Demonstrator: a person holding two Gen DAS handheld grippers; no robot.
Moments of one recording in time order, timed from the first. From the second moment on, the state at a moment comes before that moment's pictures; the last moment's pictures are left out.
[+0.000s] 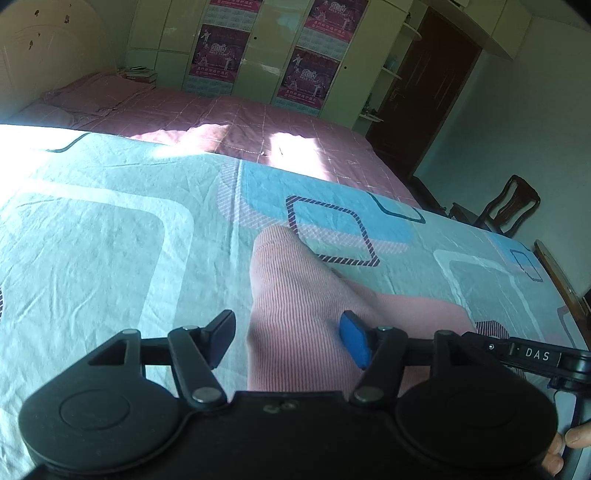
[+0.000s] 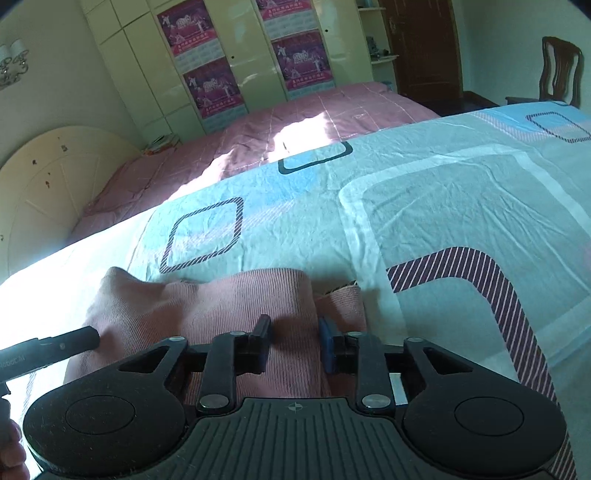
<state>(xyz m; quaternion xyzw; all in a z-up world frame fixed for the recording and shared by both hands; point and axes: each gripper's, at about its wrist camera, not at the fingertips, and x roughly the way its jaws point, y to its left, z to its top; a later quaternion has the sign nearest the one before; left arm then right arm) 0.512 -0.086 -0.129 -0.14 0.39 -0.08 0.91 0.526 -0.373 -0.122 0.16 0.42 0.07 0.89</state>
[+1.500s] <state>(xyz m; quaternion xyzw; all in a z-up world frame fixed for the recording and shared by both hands) 0.497 -0.107 -0.136 -0.08 0.38 -0.05 0.92 0.463 -0.371 -0.122 0.07 0.41 0.05 0.91</state>
